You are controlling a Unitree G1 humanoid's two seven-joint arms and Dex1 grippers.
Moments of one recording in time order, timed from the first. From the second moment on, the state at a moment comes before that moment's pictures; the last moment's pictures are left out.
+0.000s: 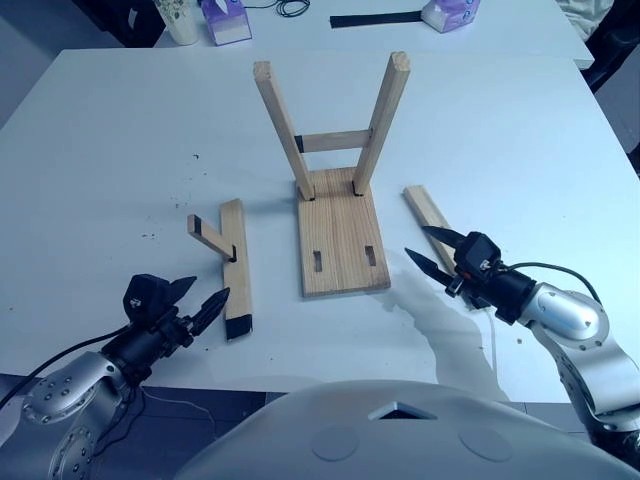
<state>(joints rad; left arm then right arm) 0.76 0.53 0.46 -0.74 -0.59 0.66 -0.53 0.36 -0.60 0.08 -0.65 0.19 0.32 0.61</state>
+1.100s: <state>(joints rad) 0.61 0.53 0.34 -0.81 -0.71 1.07 -0.32 0.30 -0.61 0.13 -0.63 0.19 0.32 0.65</state>
